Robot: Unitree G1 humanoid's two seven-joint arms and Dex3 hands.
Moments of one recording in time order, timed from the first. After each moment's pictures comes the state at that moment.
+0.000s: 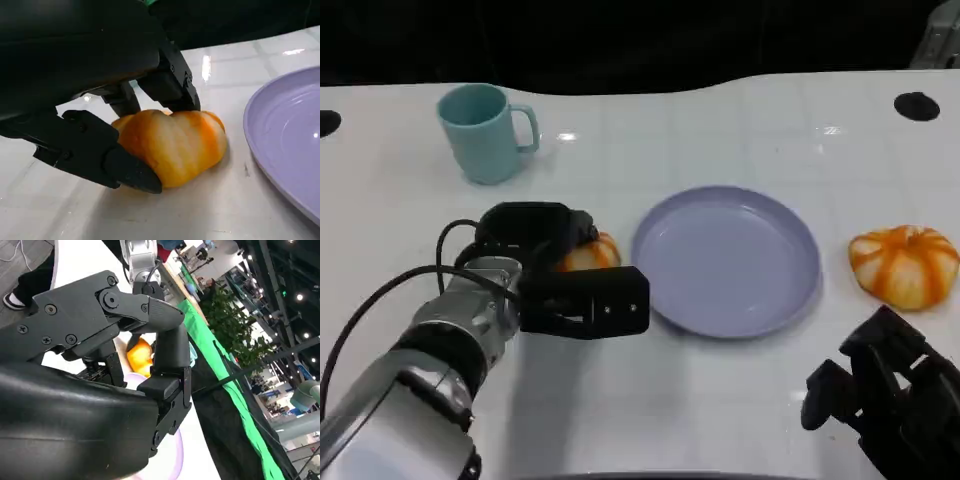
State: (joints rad) left arm -0.90 0.10 -0.56 1.31 0.74 -0.16 0.27; right arm 0.30 0.04 -0.08 -0.31 0.62 0.27 0.36
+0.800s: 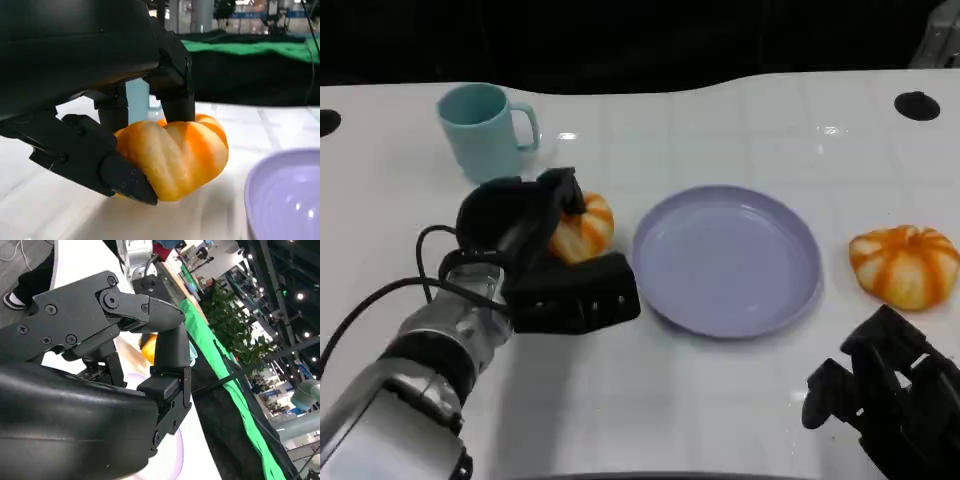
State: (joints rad) left arm -0.88 0.12 -0.49 1.31 0.69 -0.23 0.52; right arm 0.29 0.04 -0.08 -0.31 0.62 0.27 0.35
